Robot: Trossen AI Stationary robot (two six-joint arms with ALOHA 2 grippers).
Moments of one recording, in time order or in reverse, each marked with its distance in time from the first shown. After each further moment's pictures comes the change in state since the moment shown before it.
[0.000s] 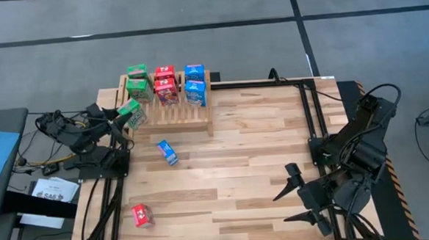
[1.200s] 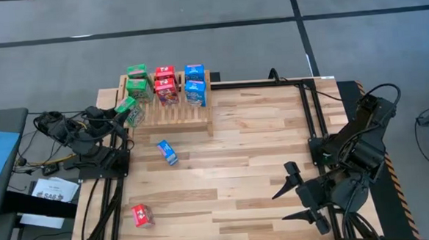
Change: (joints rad) left arm 0.000 0.074 0.000 -0.216 -0.130 -0.327; right arm -0.008 0.000 0.000 0.000 0.000 0.003
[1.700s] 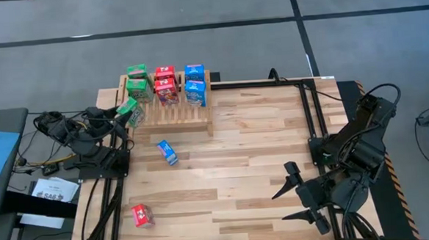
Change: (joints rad) left arm 0.000 0.000 0.000 0.002 0.020 -0.053; right arm 0.000 0.000 0.000 0.000 0.000 0.000
